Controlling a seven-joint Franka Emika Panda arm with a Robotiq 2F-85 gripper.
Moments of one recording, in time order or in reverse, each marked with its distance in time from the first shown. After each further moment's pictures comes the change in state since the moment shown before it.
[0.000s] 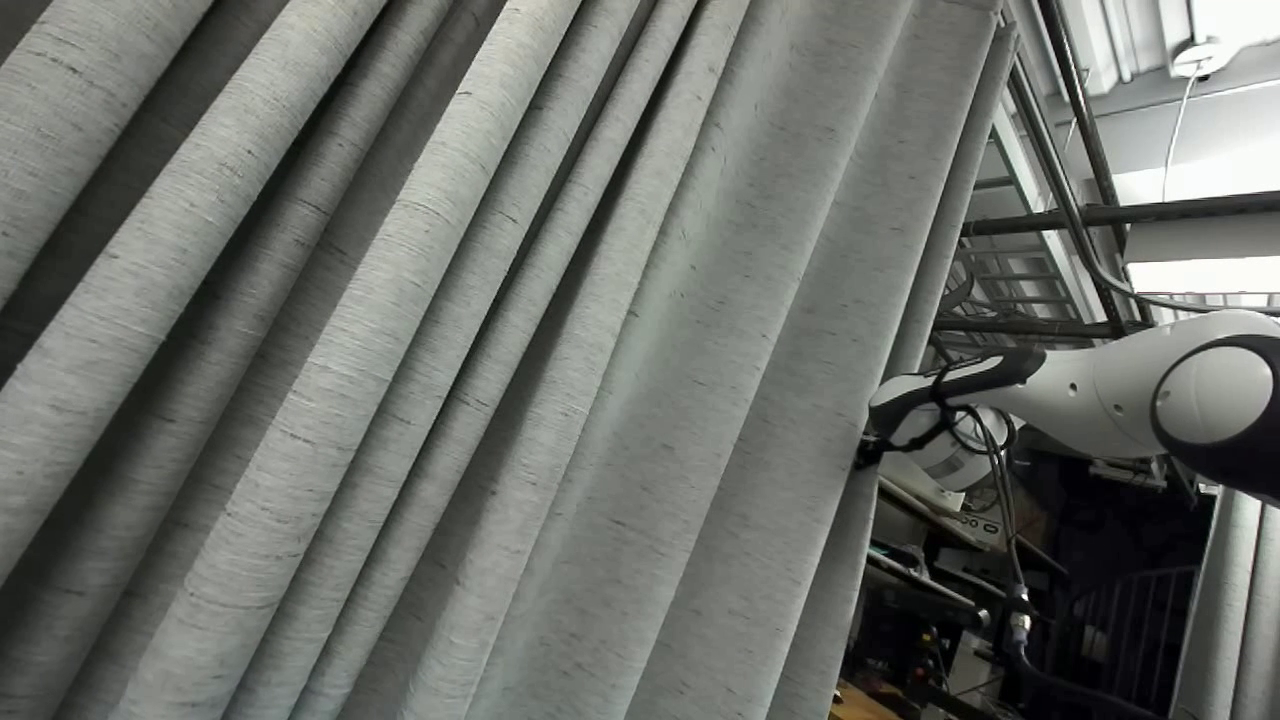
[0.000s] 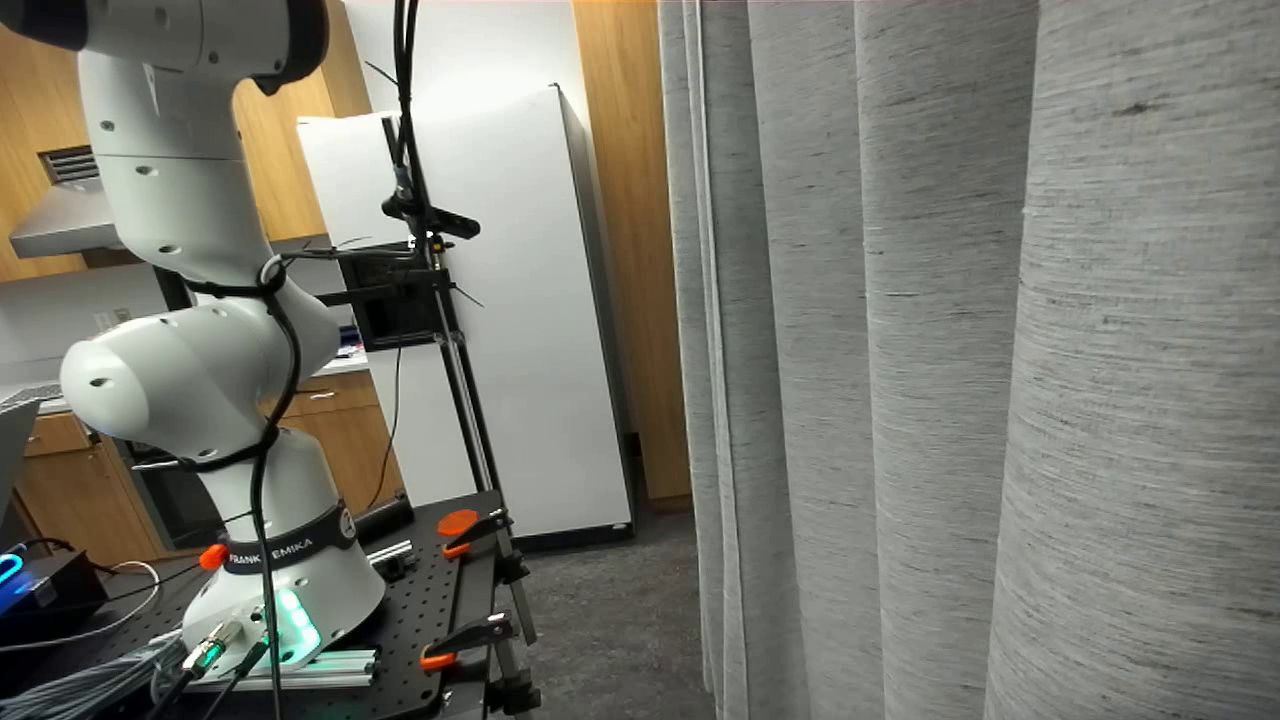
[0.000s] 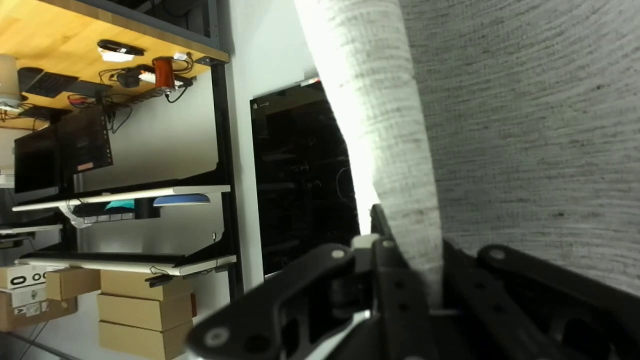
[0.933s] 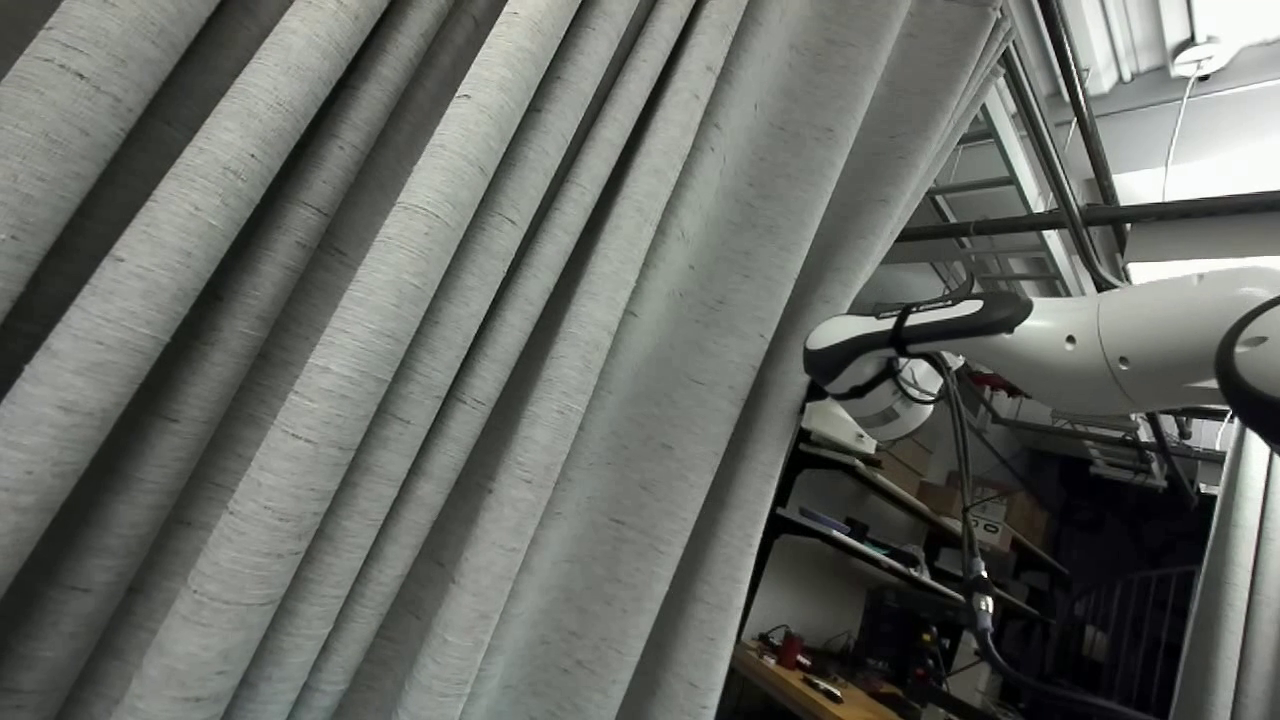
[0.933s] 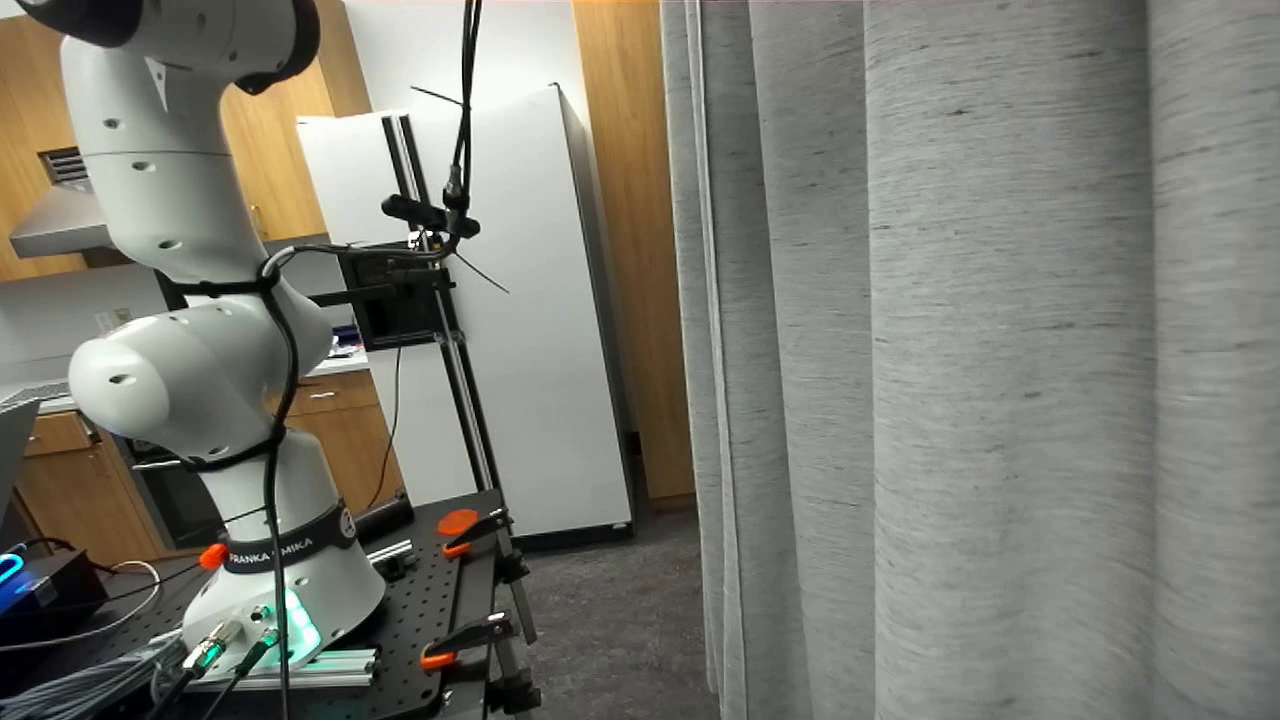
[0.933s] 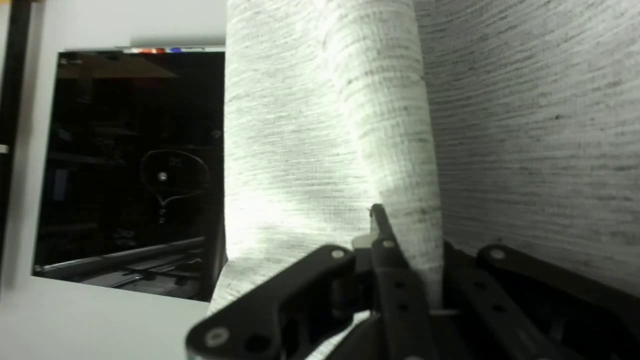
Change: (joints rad) arm 0.146 -0.104 0.186 -0.089 -0.083 0.000 -0.138
